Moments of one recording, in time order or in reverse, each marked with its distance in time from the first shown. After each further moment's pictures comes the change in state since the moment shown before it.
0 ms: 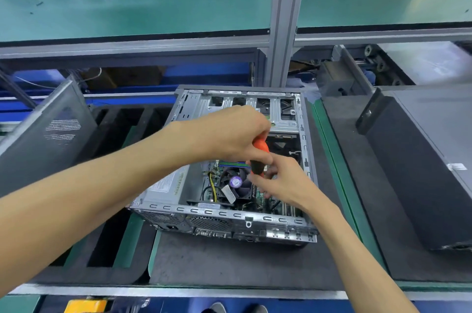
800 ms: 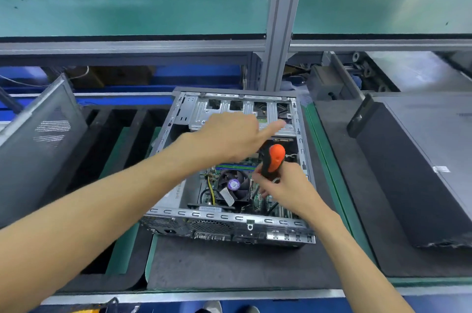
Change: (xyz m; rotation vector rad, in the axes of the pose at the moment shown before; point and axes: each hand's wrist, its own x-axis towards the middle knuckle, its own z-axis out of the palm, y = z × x) left_hand 0.009 -0.013 0.029 -0.082 0.130 -0.302; right_hand -0.006 0.002 0.003 -0.074 0.114 0.062
